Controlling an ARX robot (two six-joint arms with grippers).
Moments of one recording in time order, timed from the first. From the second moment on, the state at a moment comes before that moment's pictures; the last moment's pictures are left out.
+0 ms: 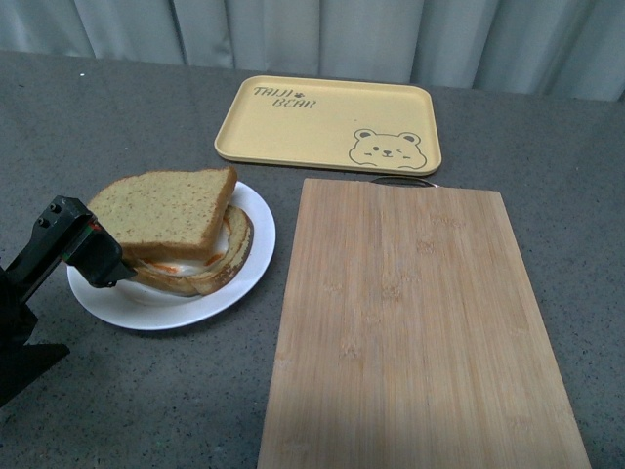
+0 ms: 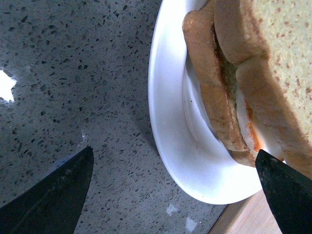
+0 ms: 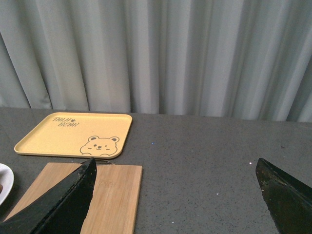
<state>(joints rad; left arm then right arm) -0.09 1.83 0.48 0.44 0.12 -0.91 0.00 0.00 0.00 0.00 0.00 0.00</state>
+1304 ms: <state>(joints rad) -0.03 1.94 0.44 0.76 0.33 -1.06 0.00 0.00 0.00 0.00 0.00 0.00</state>
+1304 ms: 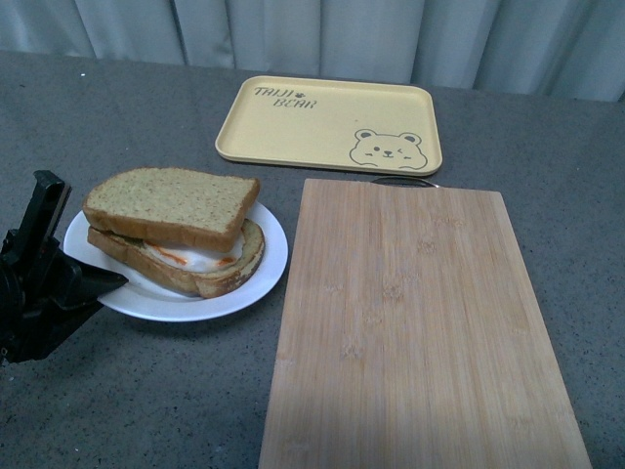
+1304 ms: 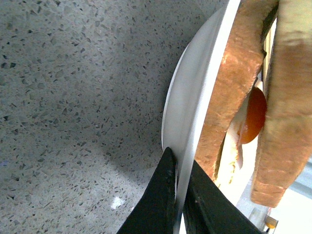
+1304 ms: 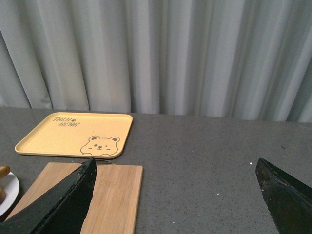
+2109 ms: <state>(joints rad) -0.25 2.21 1.13 0.66 0.36 -1.25 0.00 0.00 0.00 0.00 0.00 0.00</state>
